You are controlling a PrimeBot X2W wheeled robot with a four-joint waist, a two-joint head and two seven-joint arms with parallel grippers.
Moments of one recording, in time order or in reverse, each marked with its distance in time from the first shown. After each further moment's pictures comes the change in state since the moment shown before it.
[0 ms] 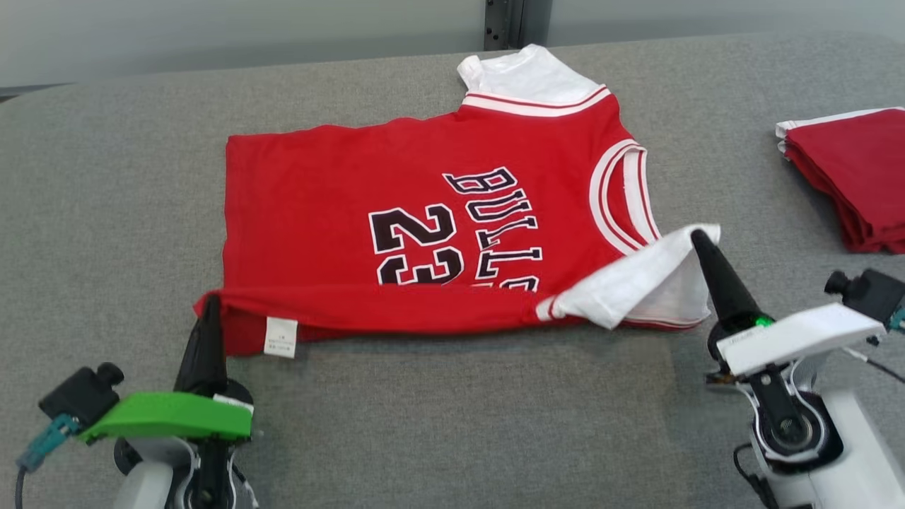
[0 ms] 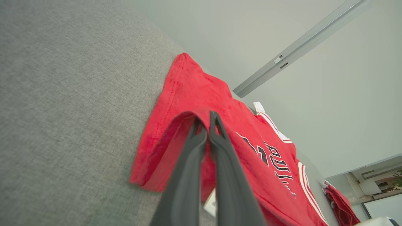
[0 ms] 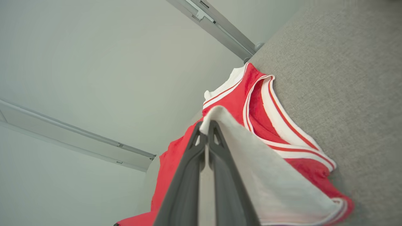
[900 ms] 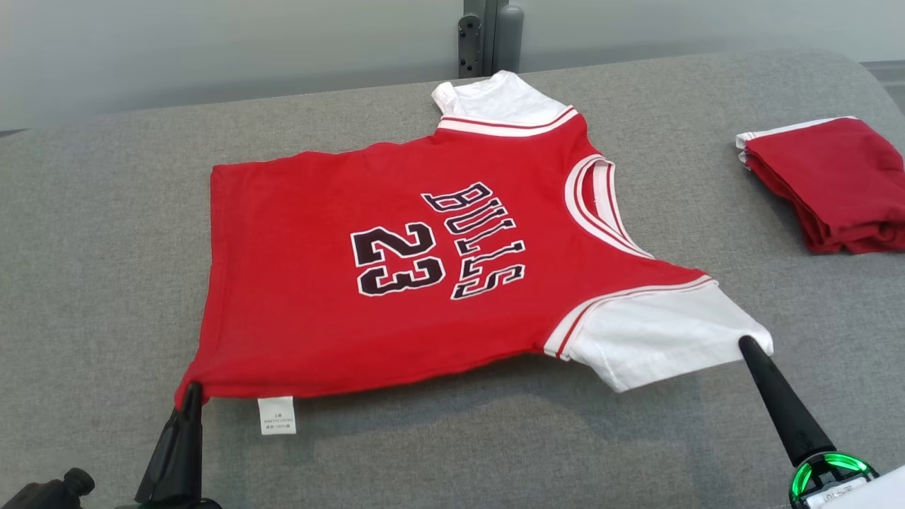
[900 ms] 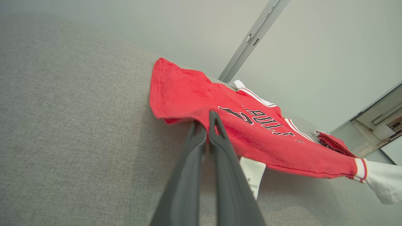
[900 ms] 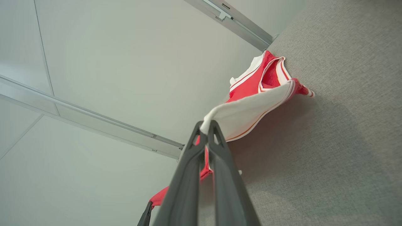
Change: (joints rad) left arm 0.353 0.148 0.016 -0.376 0.174 0.029 -0.021; right arm 0.462 -0.100 -0.050 -0.517 0.184 0.000 0.062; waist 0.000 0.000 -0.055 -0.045
